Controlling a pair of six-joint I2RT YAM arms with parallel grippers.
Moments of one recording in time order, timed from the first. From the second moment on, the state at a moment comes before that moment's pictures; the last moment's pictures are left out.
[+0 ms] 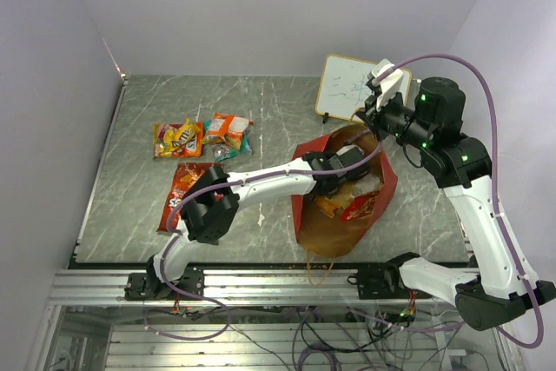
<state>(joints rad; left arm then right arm) -1.16 2.14 1.84 -0.77 -0.47 -0.32 0.37 1.10 1.47 -0.70 -0.27 -0.37</state>
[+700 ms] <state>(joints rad) -1.16 1.80 1.77 -0.66 -0.23 -0.18 0.37 1.10 1.46 -0.60 -0.06 -0.28</state>
